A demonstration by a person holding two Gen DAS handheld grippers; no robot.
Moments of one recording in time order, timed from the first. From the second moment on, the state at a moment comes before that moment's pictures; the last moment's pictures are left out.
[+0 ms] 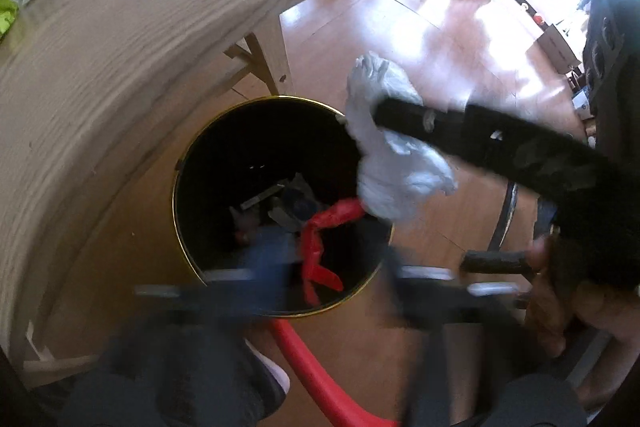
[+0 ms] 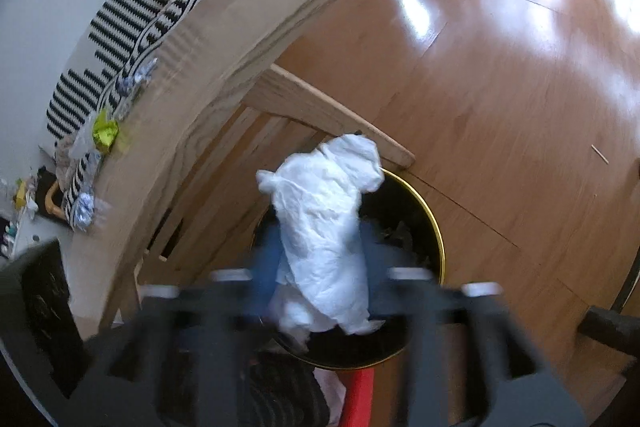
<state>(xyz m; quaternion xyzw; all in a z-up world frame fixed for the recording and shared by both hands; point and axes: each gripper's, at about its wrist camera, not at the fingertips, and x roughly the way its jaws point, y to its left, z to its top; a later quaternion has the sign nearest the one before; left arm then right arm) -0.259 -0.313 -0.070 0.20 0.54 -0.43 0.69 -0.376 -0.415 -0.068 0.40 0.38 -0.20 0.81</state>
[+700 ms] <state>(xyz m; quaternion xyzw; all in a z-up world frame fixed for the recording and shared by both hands) -0.132 -0.174 0.082 0.05 0.44 -0.27 0.85 -0.334 -0.412 0.024 0.31 0.32 -0.23 0.87</state>
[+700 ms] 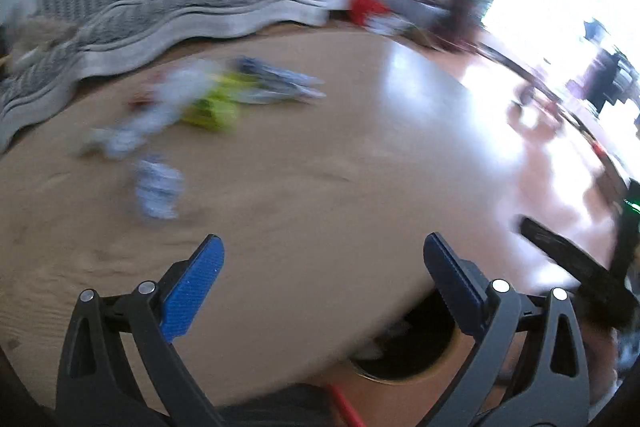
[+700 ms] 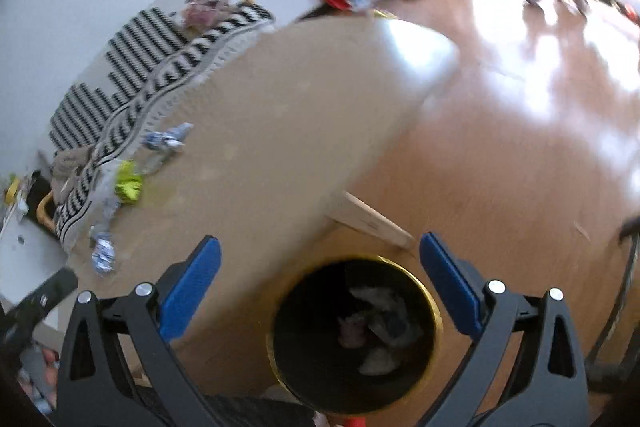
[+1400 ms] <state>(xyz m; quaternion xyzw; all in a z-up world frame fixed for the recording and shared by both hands) 0.022 -0.110 -0.001 0.07 0.49 -0.18 0.85 -0.031 -0.253 0.064 0.20 0.35 -0.04 0.91</state>
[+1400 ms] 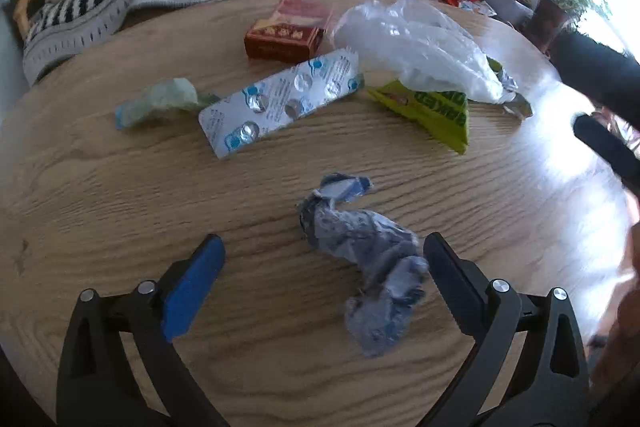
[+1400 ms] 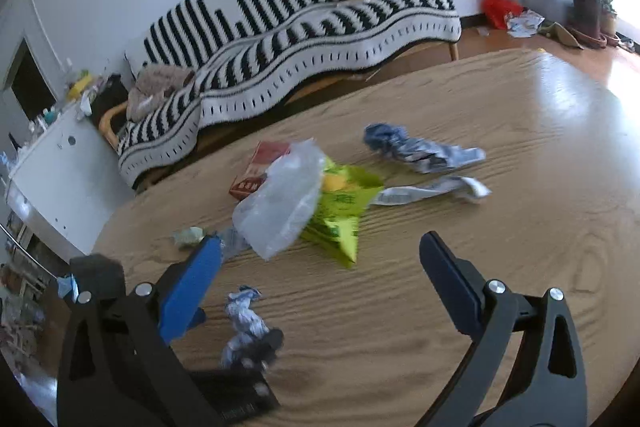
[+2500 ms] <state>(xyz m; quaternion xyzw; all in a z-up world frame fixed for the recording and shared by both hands) 0.029 -0.063 0.033 0.04 0.44 -0.22 0.87 -0.025 -0.217 0.067 0.17 0.32 -0.03 0.93</state>
